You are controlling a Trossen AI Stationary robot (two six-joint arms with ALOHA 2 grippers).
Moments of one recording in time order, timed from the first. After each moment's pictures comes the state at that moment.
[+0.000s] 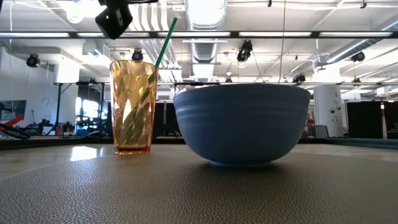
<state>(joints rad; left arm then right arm) -0.39 1.14 0.79 0.03 -0.32 -0.51 0.48 1.87 2.07 -1.35 0.83 -0.08</state>
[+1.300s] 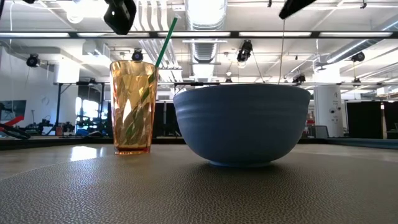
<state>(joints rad) -0.42 1.18 0.63 0.49 -0.34 -0.29 0.59 1.51 1.28 -0.88 0.66 0.44</state>
